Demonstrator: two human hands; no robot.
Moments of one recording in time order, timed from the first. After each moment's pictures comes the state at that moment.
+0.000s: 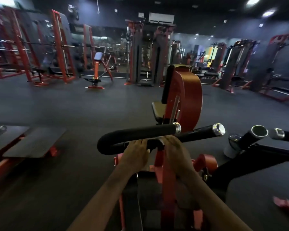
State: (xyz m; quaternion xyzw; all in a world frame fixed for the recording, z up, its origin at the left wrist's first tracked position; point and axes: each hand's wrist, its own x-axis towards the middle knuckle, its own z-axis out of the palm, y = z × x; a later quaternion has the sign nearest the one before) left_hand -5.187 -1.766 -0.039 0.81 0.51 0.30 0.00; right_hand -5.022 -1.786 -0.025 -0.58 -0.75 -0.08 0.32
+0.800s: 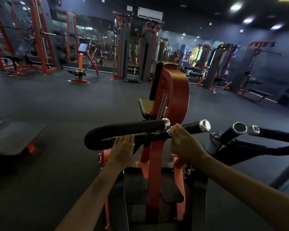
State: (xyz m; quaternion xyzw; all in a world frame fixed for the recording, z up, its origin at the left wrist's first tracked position) left_hand -5.190 -1.747 -0.068 0.80 0.52 0.27 -0.11; right_hand -4.963 -1.800 0.017 -0.37 -0.76 -0.52 -0.05
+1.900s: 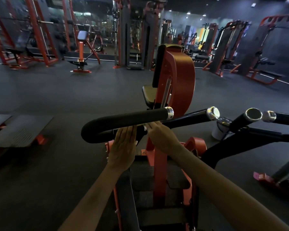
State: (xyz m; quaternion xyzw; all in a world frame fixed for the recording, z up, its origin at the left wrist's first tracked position) left_hand -5.195 -1.743 -0.112 0.80 0.49 0.31 -0.19; right_hand -5.030 -1.762 -0.015 -0.50 -0.84 -0.19 0.11
